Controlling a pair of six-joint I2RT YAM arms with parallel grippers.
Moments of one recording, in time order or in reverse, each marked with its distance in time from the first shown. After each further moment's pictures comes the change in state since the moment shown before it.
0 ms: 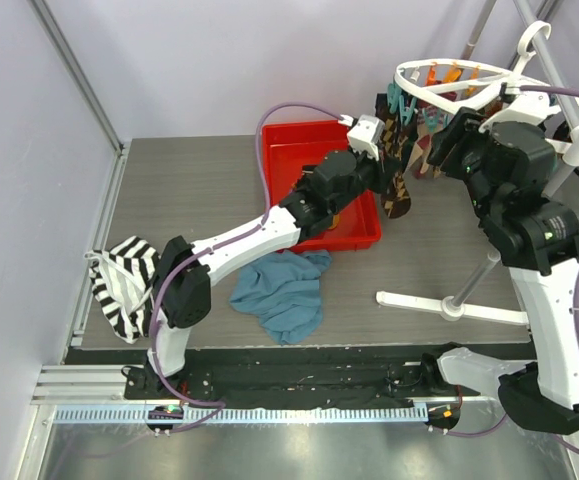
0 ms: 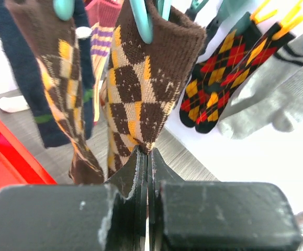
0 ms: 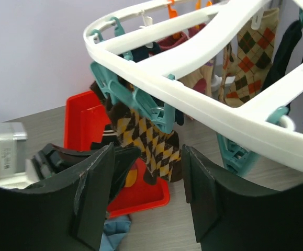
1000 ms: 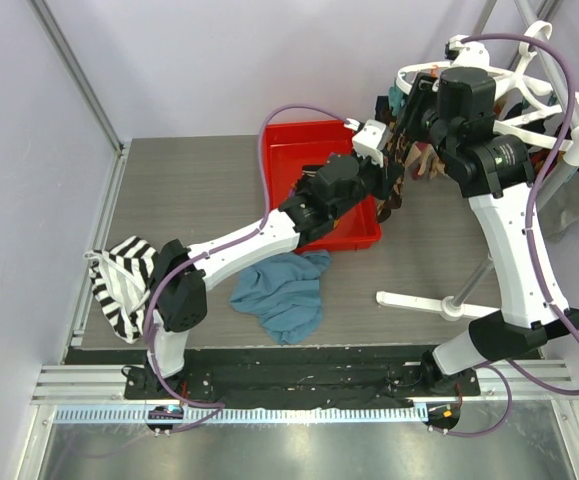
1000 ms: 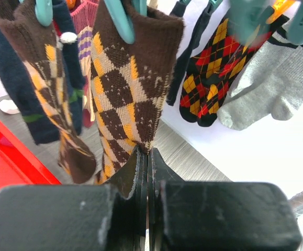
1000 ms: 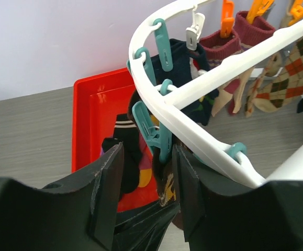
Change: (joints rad) left arm -0.030 -0.037 -0.016 -0.029 -0.005 0.056; right arm 0.000 0.359 0.330 -0.092 -0.132 0.015
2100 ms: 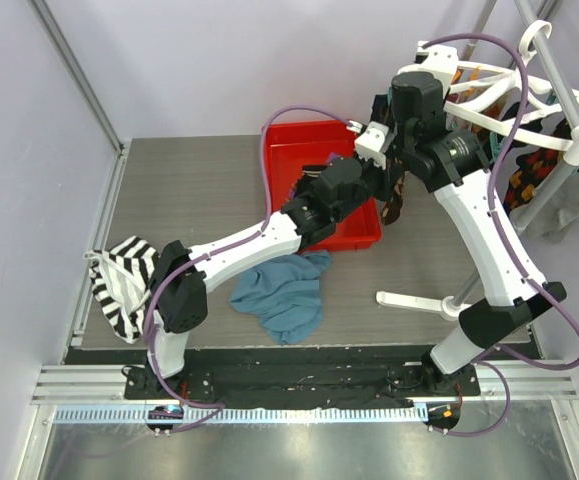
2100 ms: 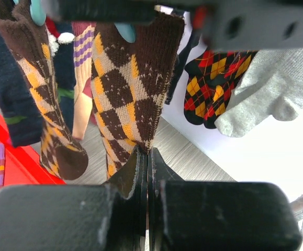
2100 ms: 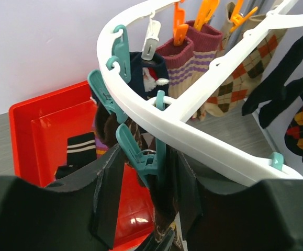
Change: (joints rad) left arm -0.018 0.000 0.000 0.001 -0.039 0.027; right arm 0.119 0.087 -0.037 0.087 0.407 -0.042
